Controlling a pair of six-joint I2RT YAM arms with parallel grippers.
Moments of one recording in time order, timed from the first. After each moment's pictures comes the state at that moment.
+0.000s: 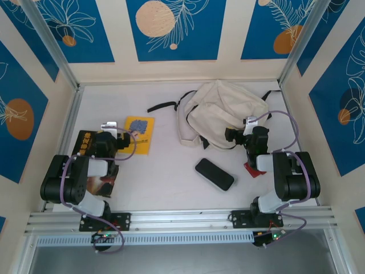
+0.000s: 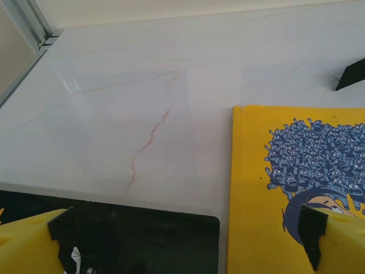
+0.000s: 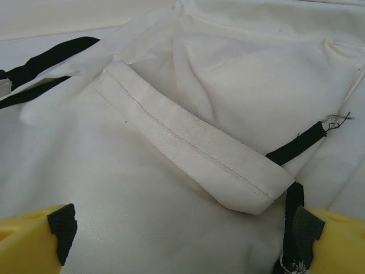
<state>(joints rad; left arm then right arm) -0.08 1.53 0.37 0.77 -0.16 0.03 0.00 1.52 0.40 0.71 -0.18 0.09</state>
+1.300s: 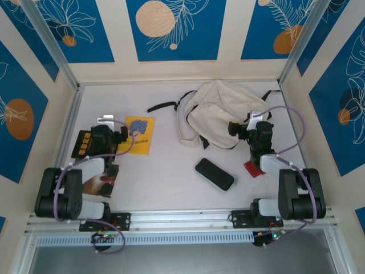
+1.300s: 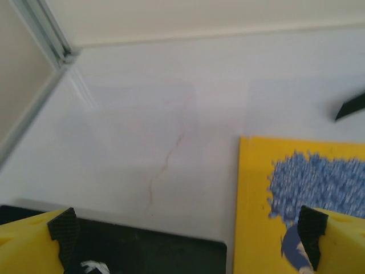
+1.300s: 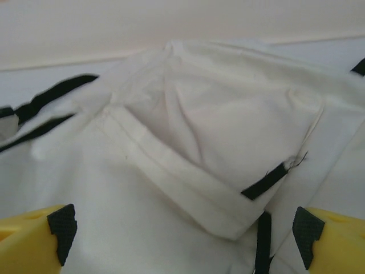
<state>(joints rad) -0.08 1.34 0.49 0.46 -0.19 0.01 0.01 1.30 0.49 0.45 -0.11 0.11</state>
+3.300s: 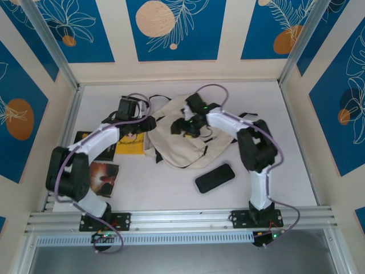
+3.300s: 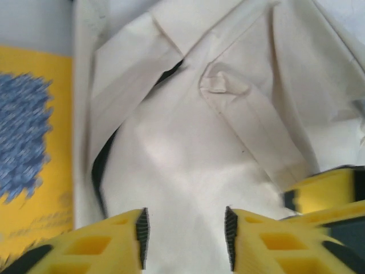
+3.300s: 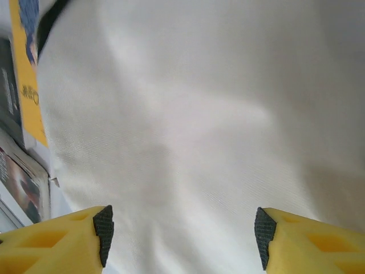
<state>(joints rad) -0.33 1.63 1.11 -0.32 0.27 -0.48 0.51 1.97 1.48 -0.62 -0.47 0.54</state>
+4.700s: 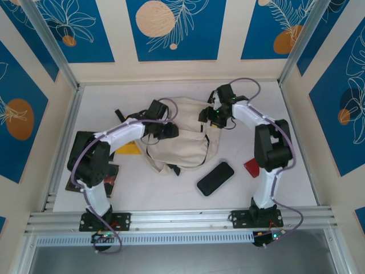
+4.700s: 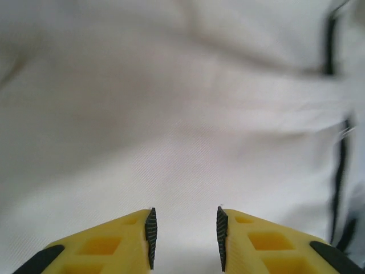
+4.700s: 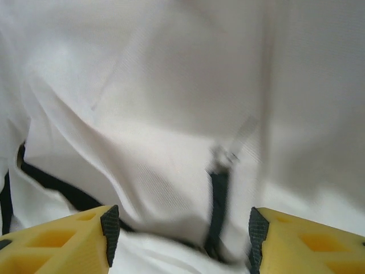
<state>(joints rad) -0.56 1.84 1.32 -0.46 0.27 -0.57 0.26 1.90 1.45 -0.69 -0.37 0.45</state>
